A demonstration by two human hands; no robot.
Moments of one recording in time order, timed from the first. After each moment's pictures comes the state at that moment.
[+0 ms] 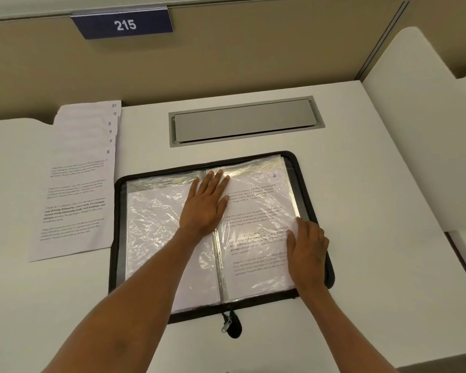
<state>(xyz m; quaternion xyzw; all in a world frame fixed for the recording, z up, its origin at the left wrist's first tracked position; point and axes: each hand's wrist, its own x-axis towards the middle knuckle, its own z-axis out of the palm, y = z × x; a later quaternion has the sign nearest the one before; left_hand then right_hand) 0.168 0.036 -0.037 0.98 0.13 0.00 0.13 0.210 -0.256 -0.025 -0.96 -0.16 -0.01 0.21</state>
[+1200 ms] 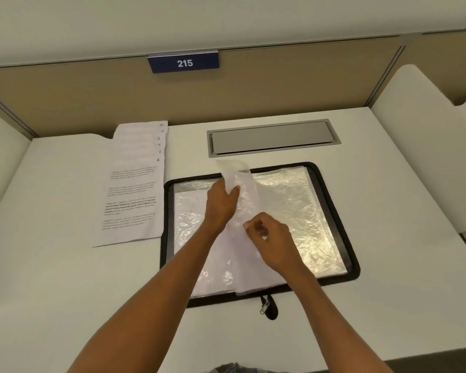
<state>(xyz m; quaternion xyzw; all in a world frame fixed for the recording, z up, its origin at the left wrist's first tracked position) 0.114 0.038 0.066 0.76 0.33 0.17 0.54 0.118 -0.147 0.083 -0.81 -0.27 0.19 0.48</state>
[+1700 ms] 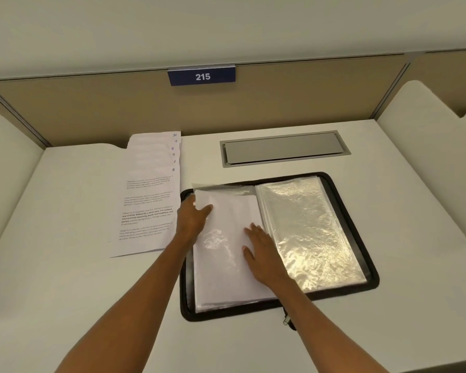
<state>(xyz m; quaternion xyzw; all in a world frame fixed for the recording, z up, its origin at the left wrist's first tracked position) 0.042 0.145 0.038 0.73 0.41 0.15 0.53 0.093 -0.091 -0.011 -0.88 -0.35 0.18 0.28</state>
